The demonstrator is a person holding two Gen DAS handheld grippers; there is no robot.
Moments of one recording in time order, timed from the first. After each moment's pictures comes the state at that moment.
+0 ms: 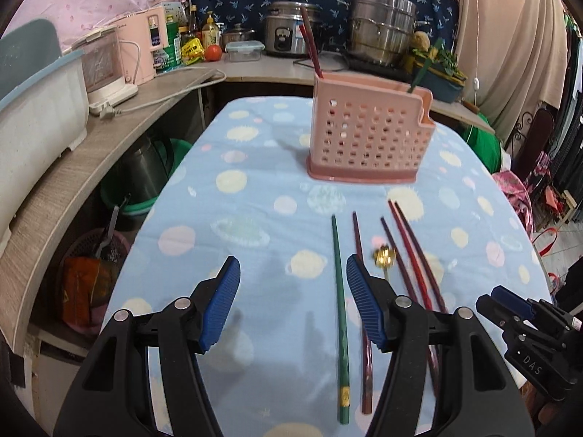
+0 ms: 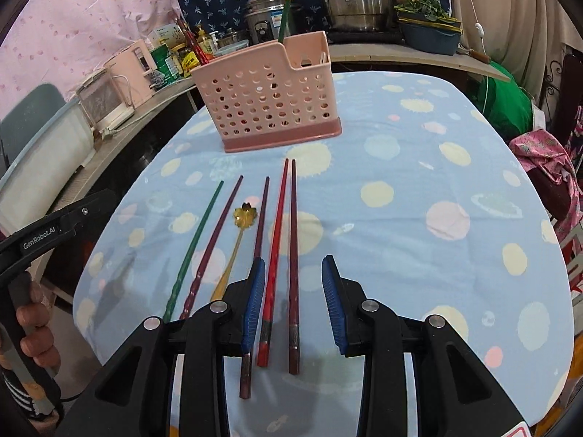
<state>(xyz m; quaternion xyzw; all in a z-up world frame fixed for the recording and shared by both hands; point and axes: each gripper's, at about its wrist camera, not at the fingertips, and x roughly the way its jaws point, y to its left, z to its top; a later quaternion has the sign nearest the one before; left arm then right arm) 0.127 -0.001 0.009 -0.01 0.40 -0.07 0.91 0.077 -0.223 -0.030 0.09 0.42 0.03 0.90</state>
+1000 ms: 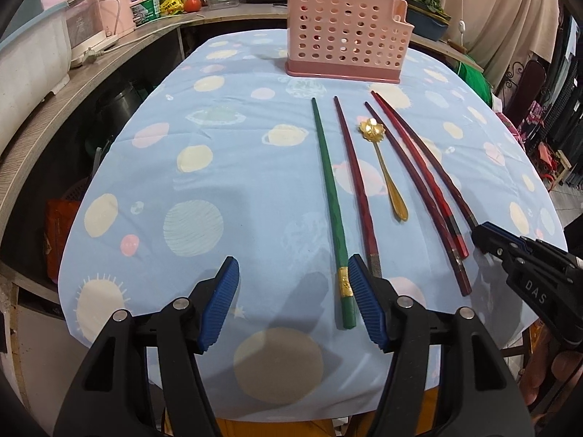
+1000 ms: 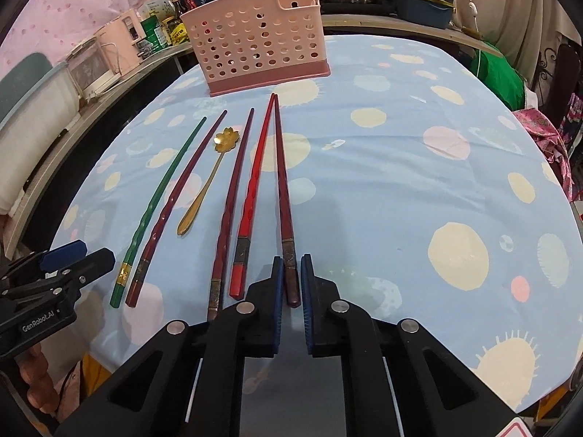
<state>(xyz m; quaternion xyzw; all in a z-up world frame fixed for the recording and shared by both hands) 0.071 -0.012 -0.060 0.02 0.47 -0.10 0.88 0.052 -0.215 -0.075 0.08 0.45 0.01 0.89</state>
